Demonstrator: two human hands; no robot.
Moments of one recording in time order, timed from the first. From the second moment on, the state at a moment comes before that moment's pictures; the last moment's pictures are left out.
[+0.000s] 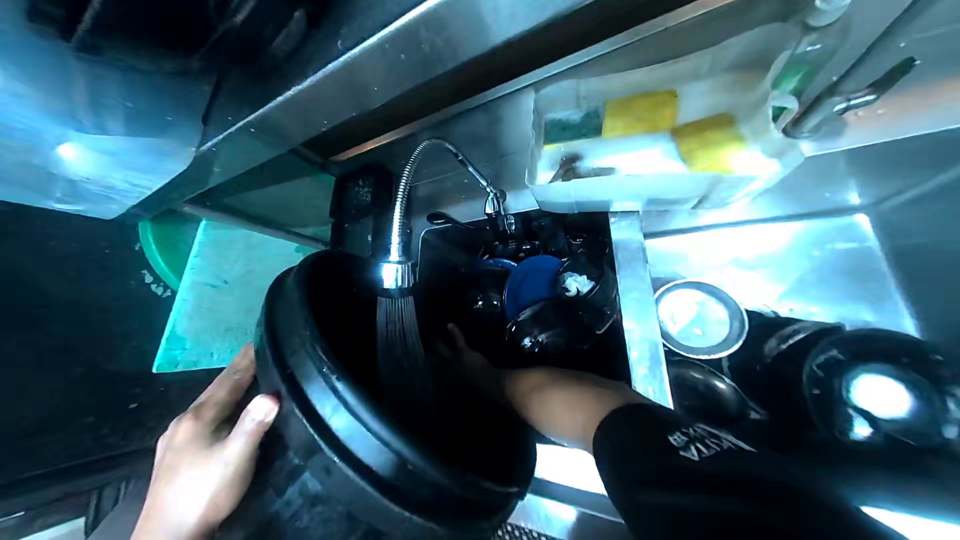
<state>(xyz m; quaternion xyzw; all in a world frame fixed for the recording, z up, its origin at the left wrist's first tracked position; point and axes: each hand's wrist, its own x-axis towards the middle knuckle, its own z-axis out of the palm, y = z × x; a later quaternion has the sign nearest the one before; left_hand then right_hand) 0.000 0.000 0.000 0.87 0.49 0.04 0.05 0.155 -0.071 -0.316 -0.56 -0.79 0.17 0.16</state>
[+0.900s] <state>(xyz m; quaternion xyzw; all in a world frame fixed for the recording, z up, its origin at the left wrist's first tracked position) -0.071 -0.009 0.010 0.87 0.44 0.15 0.15 0.204 -0.079 -0.326 -0.67 -0.70 0.24 0.02</state>
